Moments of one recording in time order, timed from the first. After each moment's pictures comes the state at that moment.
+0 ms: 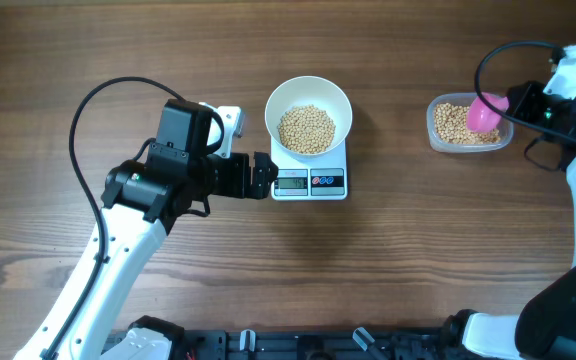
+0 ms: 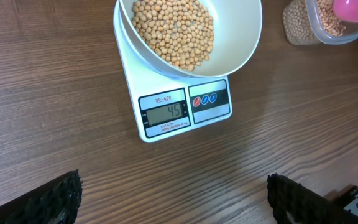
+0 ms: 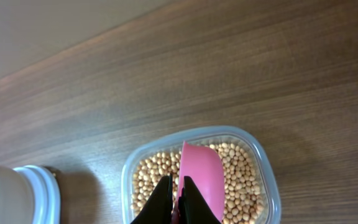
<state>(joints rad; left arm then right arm) -0.33 1.26 1.07 -0.81 0.32 -0.25 -0.40 1.55 1.18 -0.45 -0.41 0.04</state>
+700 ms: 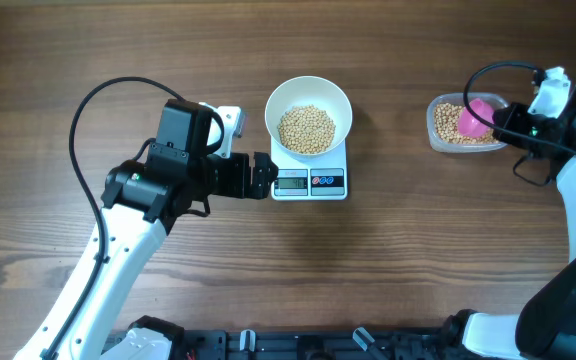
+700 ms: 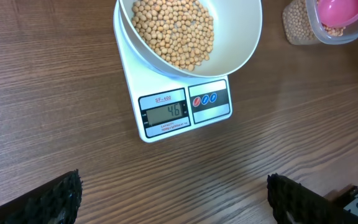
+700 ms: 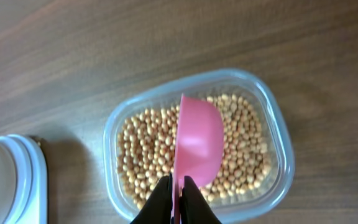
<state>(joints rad) -0.33 1.26 1.07 -0.81 0.32 -0.25 -0.40 1.55 1.09 -0.48 -0.41 0.02</state>
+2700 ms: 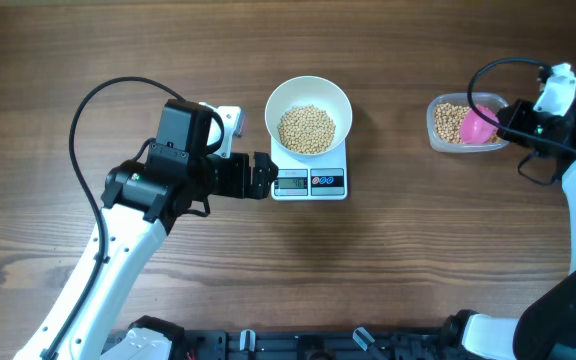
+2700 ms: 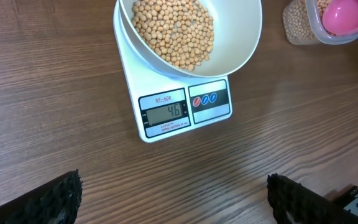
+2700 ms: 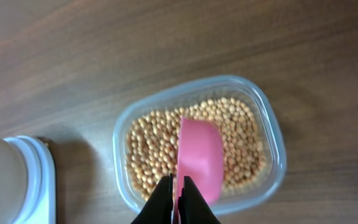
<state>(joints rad) -0.33 1.26 1.07 -0.81 0.32 -0.25 -0.40 1.52 1.12 -0.55 -0.39 0.01</state>
